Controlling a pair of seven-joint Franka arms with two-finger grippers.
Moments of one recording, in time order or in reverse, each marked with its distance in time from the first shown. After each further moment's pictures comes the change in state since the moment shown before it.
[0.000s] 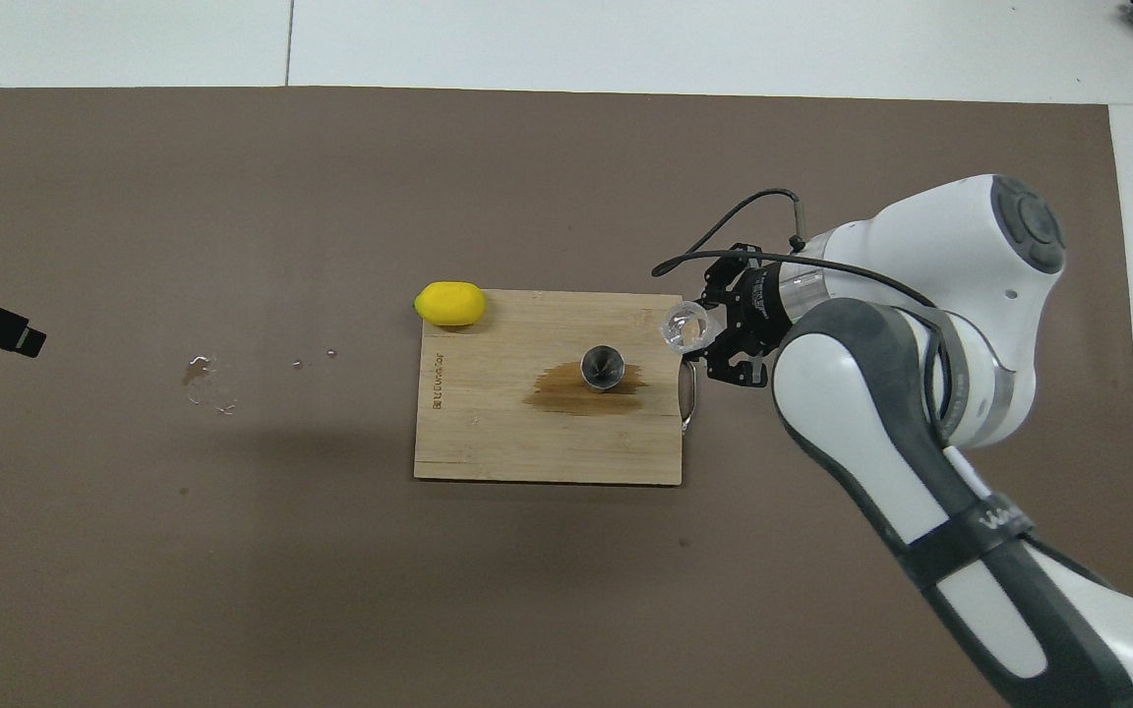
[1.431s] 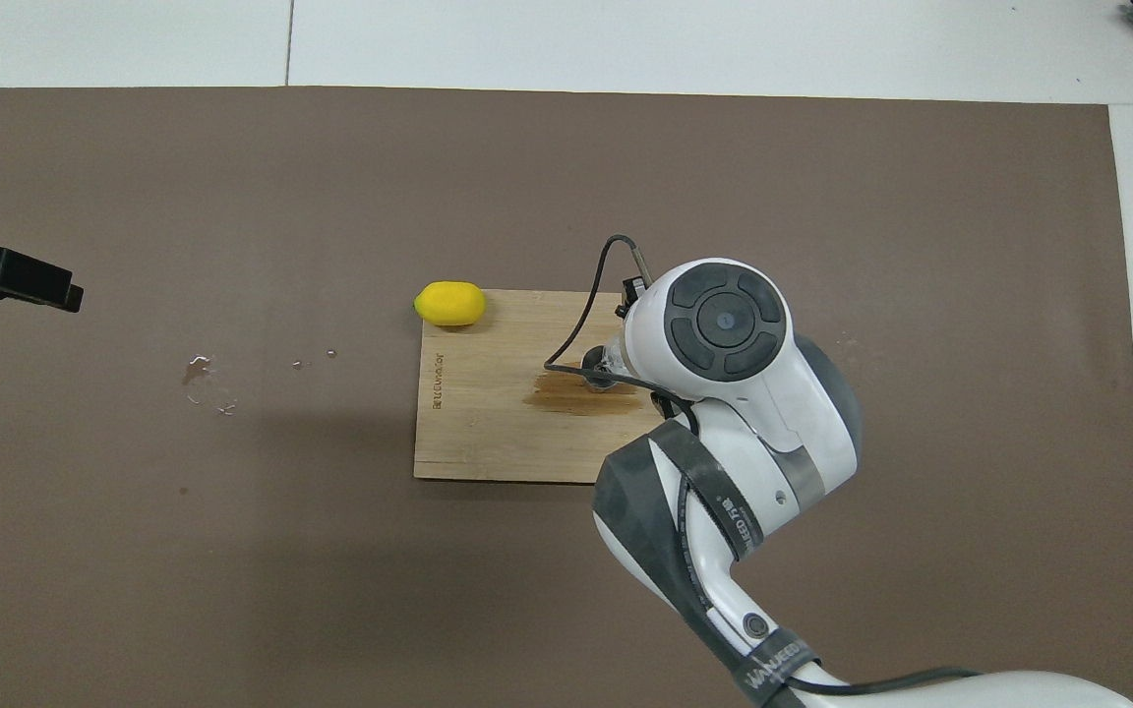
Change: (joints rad) left arm -0.062 -0.021 0.002 -0.041 0.011 0.132 -0.144; right arm 0.217 0.027 0.001 0.046 -0.528 0.009 0.163
